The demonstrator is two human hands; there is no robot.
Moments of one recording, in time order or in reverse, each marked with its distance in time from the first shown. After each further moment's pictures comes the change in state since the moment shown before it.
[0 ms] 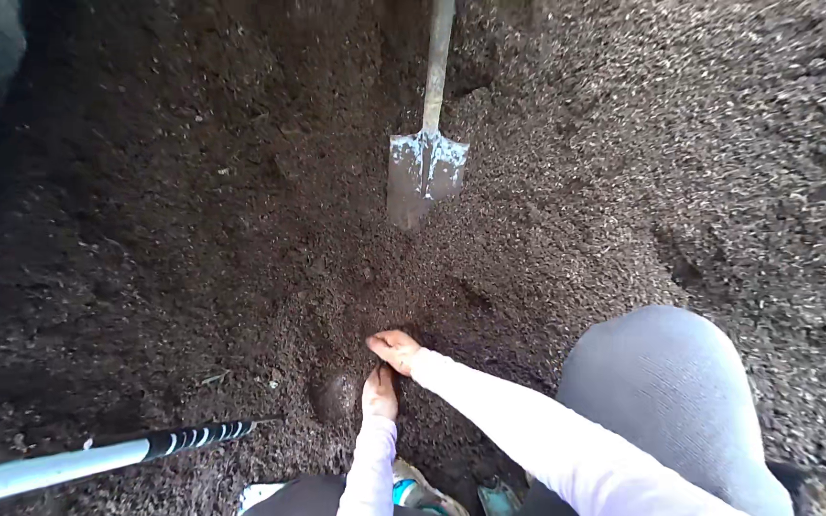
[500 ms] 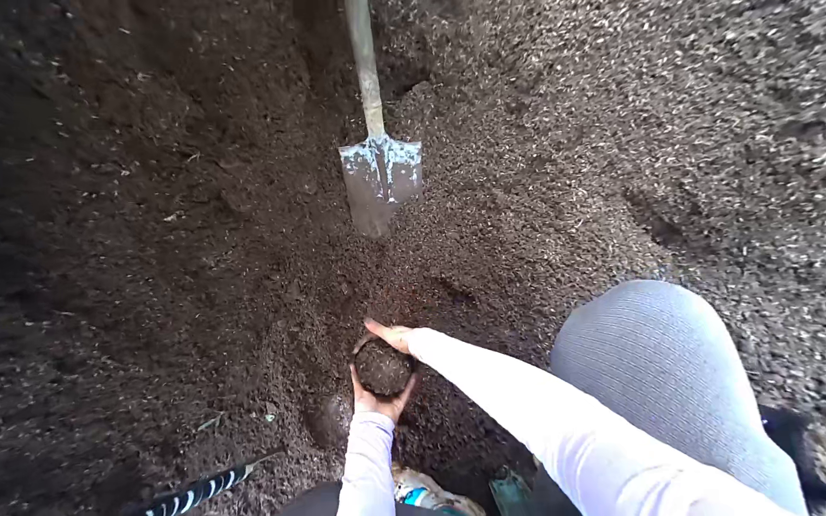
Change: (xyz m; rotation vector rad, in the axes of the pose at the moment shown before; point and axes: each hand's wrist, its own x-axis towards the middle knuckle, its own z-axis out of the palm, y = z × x) left_hand 0.035 0.020 0.031 -1.325 -0.107 -0.508; right_hand 0.040 0.055 -0.048 0.137 -0.042 0.277
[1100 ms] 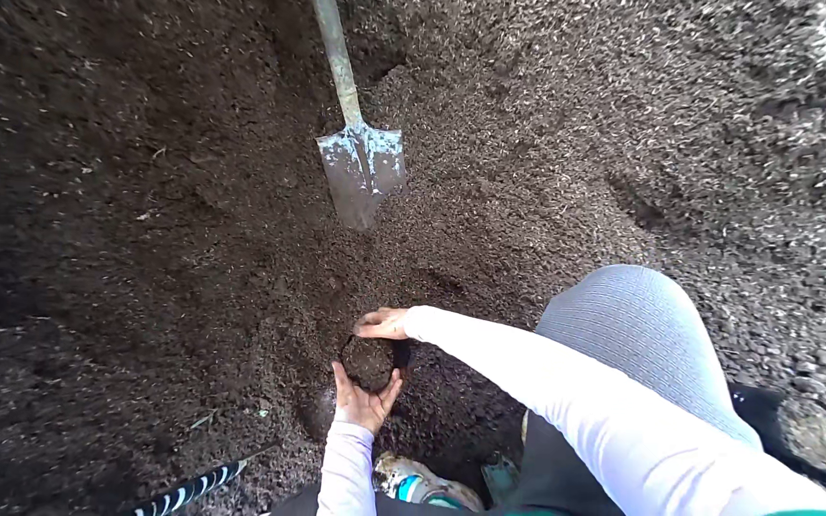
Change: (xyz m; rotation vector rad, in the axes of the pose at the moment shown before) left_hand -0.039 0.014 0.002 0.235 0.014 -0.039; right_hand -0.038 -0.035 -0.028 -0.345 -0.093 -0.134
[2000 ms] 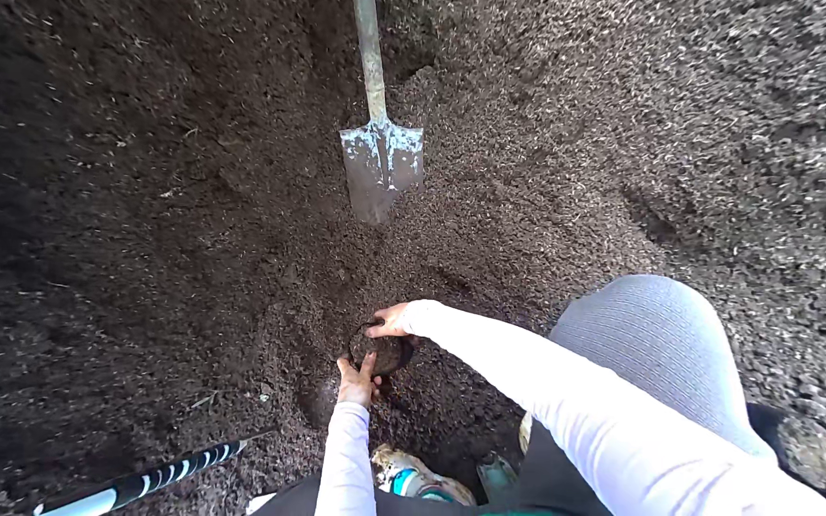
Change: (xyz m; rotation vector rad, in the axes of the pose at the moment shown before) left_hand 0.018 0.006 -0.015 0.829 0.200 0.270; right_hand 0.012 -0.009 0.004 -0.237 -0.106 0.205
